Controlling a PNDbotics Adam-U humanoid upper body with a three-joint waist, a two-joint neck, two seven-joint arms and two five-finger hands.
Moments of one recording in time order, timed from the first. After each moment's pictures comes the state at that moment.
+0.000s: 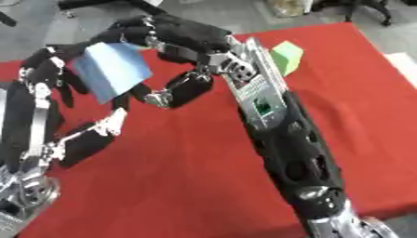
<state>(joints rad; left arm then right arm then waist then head) -0.46 0.48 -0.67 -1.99 -0.59 0.35 0.64 -0.77 -0.09 0.22 -1.66 0.59 -0.55 0.64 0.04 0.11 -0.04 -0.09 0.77</state>
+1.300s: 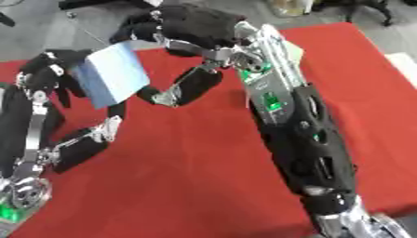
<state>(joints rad) -0.44 0.54 -0.67 -1.99 -0.64 0.29 0.62 -0.78 -0.14 0.19 -1.72 0.87 -0.56 0.62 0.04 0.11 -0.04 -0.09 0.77</state>
